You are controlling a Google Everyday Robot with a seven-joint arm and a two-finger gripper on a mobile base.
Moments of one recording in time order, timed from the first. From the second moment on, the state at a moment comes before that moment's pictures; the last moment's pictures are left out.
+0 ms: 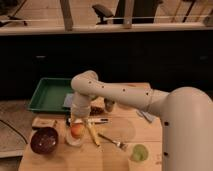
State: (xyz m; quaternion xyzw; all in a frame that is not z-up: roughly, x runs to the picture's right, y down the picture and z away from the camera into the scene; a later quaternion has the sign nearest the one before) arm -0.140 0.186 0.730 -0.26 -0.42 -0.58 0.65
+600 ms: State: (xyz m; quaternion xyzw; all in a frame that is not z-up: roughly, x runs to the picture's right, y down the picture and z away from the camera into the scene) arm -0.138 0.184 0.730 -0.26 -0.42 -0.58 0.65
